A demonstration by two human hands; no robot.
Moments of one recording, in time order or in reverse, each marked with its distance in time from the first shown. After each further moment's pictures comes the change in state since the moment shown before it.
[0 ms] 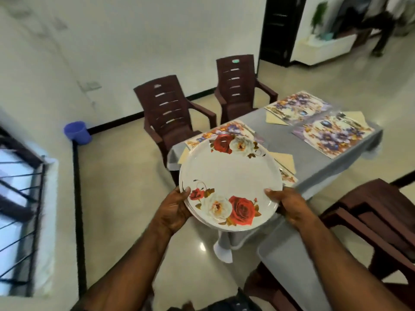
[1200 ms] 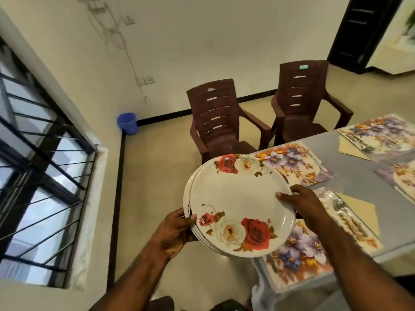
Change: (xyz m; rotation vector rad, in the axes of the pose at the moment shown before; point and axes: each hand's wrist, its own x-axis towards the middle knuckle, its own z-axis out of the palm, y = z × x) left_hand 0.055 0.103 -0.116 0.069 0.252 -0.021; right_hand 0.165 -0.087 0.163 -0.406 -0.082 -0.085
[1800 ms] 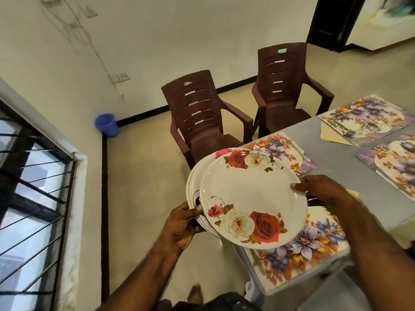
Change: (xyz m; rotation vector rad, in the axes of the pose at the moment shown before) left_hand 0.072 0.001 0.080 0.003 0.052 -0.023; right_hand 0.067 -0.006 -0.104 -0.073 -0.009 0.198
